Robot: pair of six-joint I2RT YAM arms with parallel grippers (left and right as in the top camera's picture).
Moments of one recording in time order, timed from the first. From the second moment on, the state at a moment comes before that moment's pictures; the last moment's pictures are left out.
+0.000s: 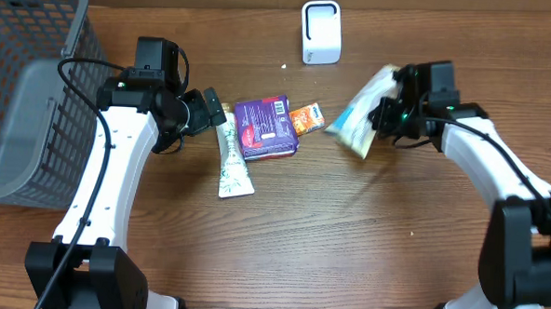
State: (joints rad) left arm -0.04 1.63 1.42 -1.03 0.12 -0.49; right arm 0.13 1.79 1.21 -0.44 -0.38 0.31
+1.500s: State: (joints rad) left arm -0.04 1.63 1.42 -1.03 0.12 -0.49; right arm 0.34 1.82 1.24 0.15 0.65 -0.66
